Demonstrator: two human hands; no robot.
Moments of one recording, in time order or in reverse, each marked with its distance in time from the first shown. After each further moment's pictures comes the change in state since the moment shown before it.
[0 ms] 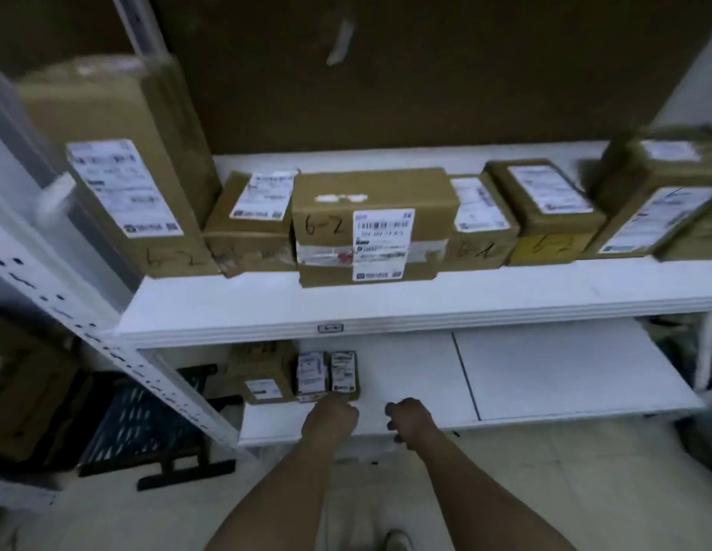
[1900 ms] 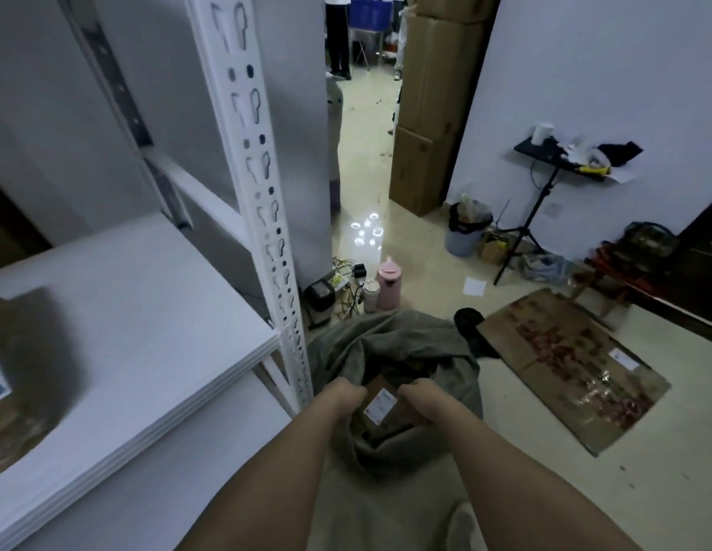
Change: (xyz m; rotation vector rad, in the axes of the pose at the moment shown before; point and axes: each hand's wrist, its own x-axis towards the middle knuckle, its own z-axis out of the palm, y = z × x) left_hand -0.225 0.873 0.606 0.345 -0.547 0.407; right_hand -0.027 0.475 -0.967 0.447 0.387 0.298
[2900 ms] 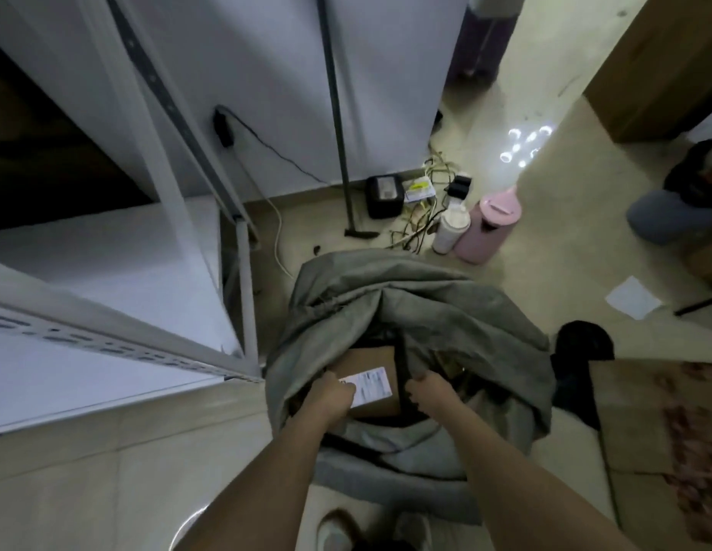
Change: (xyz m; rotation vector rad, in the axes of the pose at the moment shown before) left_hand 0.454 -0.009 0.166 -0.467 0.290 -0.404; right_hand 0.517 0.063 -0.040 -0.527 -0.328 -0.077
